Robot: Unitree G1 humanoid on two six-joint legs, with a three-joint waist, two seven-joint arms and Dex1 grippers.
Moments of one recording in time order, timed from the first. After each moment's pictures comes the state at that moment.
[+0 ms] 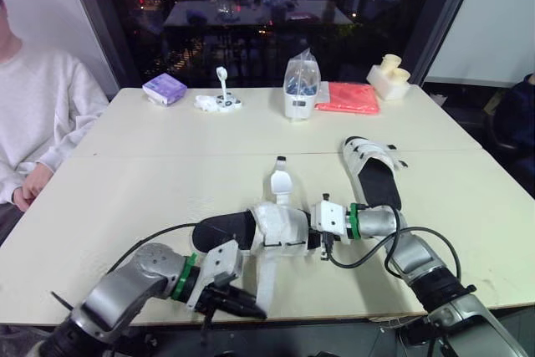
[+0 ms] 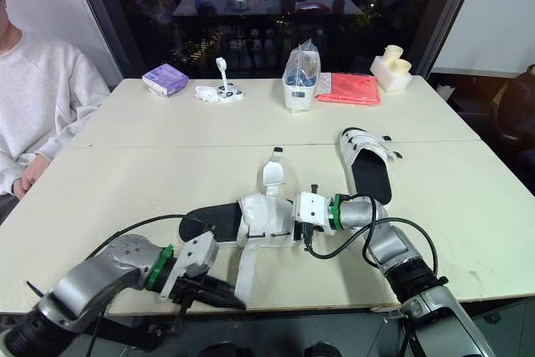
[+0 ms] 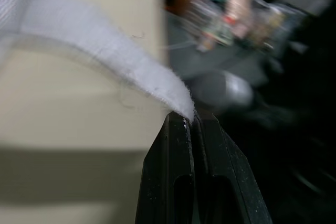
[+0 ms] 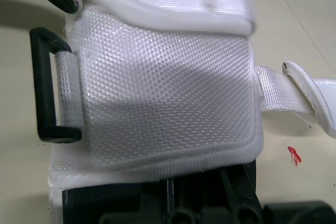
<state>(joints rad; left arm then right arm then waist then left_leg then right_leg) -0.22 0.78 -0.33 -0.44 -0.46 0.60 -1.27 -0.53 -0.54 0.31 0.32 -0.05 -0.27 1.02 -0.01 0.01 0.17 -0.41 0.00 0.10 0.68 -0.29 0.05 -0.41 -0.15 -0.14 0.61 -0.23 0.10</state>
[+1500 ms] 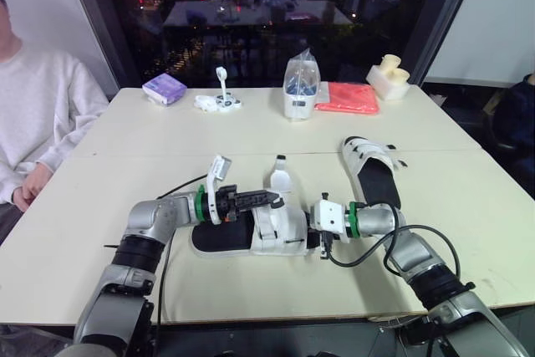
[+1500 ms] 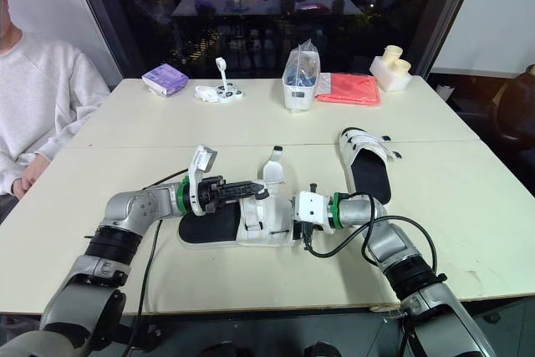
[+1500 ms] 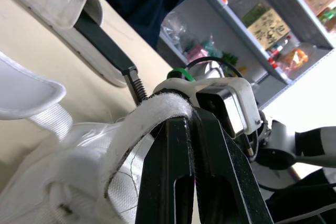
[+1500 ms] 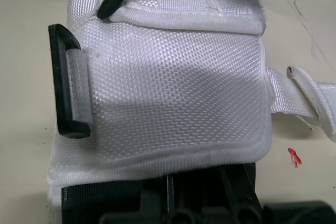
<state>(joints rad) -0.72 0.37 -0.05 0.39 -0.75 0.87 -1.17 -0.54 -0.54 0.32 0.33 -0.06 -0.27 1.02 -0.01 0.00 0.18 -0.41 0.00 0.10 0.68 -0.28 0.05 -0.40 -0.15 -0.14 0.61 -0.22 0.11</state>
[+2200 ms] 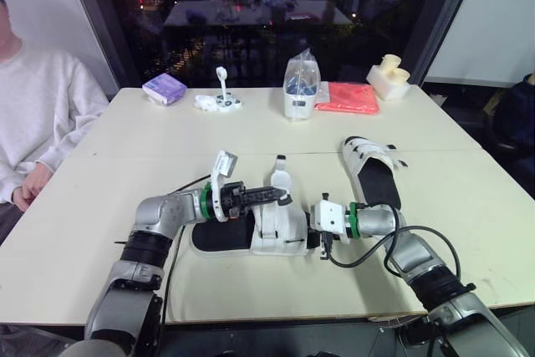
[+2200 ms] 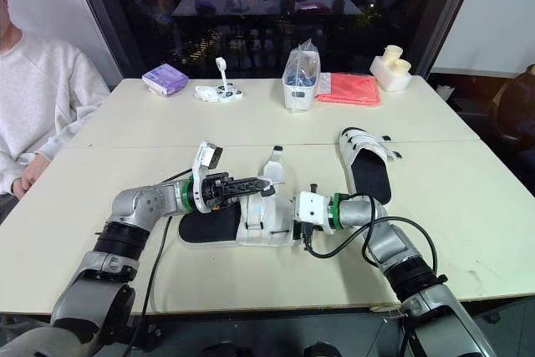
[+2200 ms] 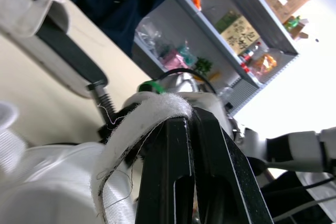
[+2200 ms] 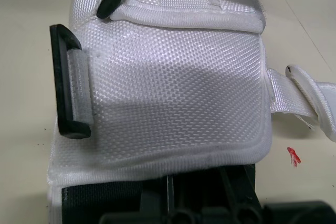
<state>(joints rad) -0.76 0.32 -0.03 0.43 -0.71 0.88 -1.24 -0.53 -0.54 0.32 0.32 -0.06 -0.27 1.01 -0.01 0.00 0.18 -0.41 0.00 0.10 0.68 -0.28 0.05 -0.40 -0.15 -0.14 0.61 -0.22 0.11</state>
